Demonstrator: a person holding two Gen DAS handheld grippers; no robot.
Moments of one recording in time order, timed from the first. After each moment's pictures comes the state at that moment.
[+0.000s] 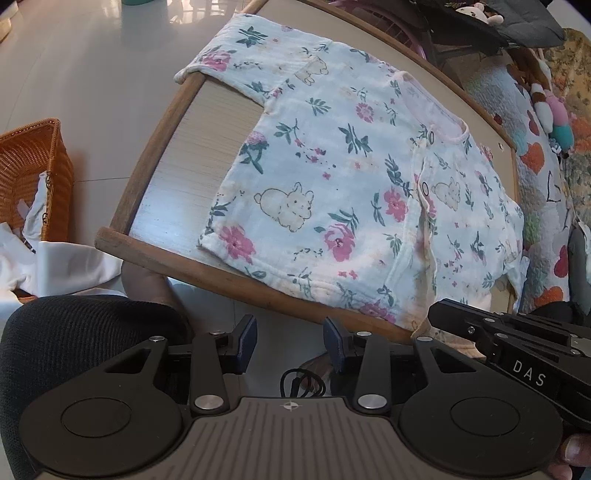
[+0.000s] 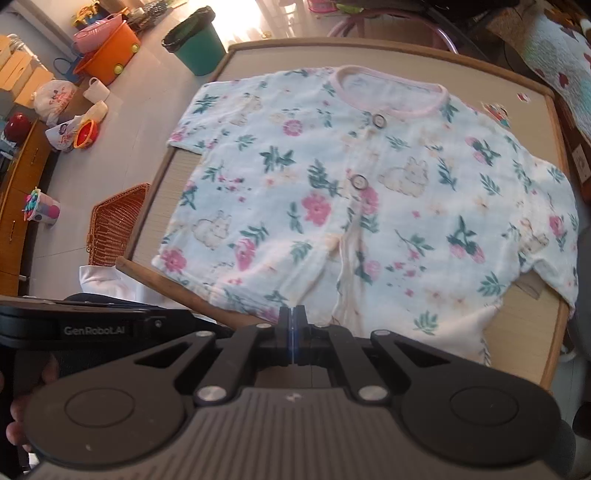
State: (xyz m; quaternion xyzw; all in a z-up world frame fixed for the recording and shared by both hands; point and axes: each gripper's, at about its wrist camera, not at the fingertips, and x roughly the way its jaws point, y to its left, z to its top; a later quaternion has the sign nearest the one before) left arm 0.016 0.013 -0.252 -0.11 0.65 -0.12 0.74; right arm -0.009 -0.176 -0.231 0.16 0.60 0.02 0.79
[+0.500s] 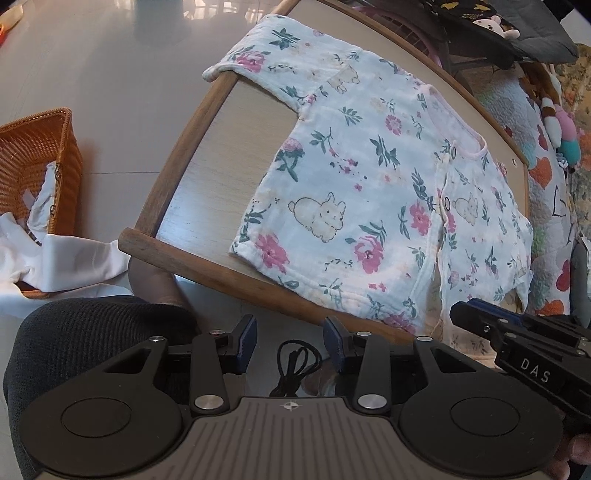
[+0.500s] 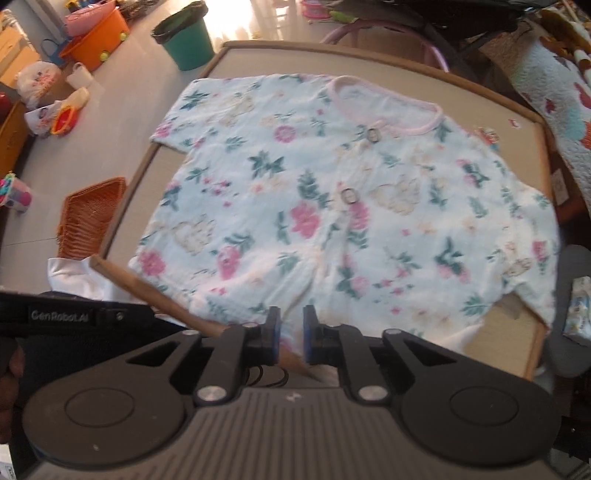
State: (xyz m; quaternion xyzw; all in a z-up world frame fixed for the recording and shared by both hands) left arm 0.022 0.034 -0.260 -0.13 0.66 -0.11 0.73; right arm 0.001 -0.172 -0.231 0.10 0.60 -0.02 0.79
